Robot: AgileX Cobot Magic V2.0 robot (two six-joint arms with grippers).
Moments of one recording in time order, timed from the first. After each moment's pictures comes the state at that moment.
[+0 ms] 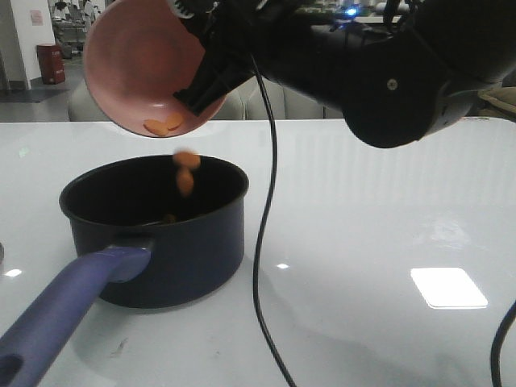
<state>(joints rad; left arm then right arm) -0.31 0.04 -0.33 -0.04 0.47 0.05 0.63 1.91 -0.99 -0.04 -1.12 -0.70</state>
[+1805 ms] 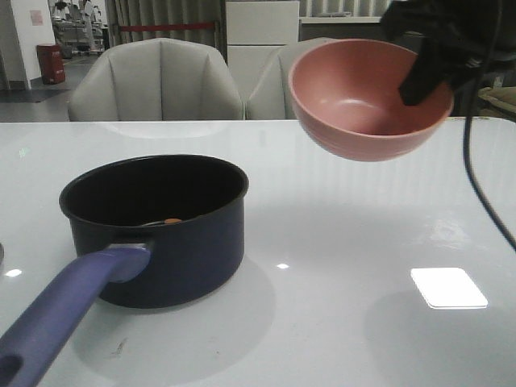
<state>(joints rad) -0.31 0.04 -0.33 -0.04 0.47 0.05 0.21 1.46 -1.02 0.25 0.44 -0.13</state>
